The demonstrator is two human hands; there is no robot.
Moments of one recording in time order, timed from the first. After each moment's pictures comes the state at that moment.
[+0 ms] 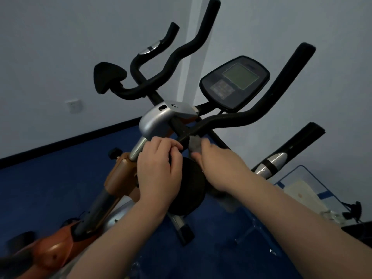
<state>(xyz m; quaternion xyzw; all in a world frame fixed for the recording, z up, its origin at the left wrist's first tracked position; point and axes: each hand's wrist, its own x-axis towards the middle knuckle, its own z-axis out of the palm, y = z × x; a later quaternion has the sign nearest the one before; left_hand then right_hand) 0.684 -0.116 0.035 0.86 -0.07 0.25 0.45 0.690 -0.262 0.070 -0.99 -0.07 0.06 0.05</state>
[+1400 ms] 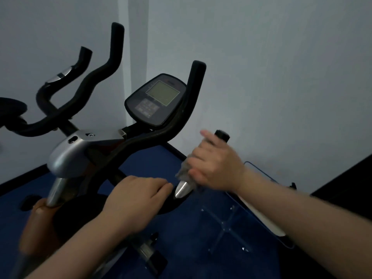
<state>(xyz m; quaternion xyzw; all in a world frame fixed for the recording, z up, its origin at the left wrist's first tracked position) 0.693 -0.198 0.067 0.90 -0.36 0.02 0.23 0.675 -0.422 0.097 -0.88 -0.30 -0.34 -0.14</state>
